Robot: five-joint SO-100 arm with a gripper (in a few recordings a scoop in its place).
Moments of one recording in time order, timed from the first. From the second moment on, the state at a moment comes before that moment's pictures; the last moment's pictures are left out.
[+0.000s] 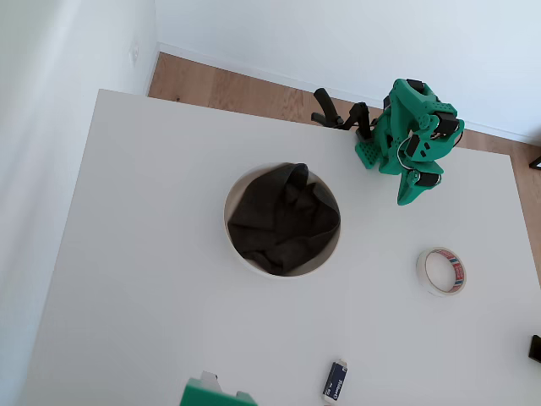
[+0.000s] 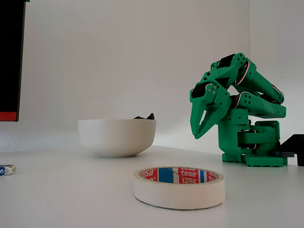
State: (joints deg) arm -0.3 193.4 166.6 78.8 3.8
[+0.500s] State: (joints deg) arm 0.8 193.4 166.6 78.8 1.1
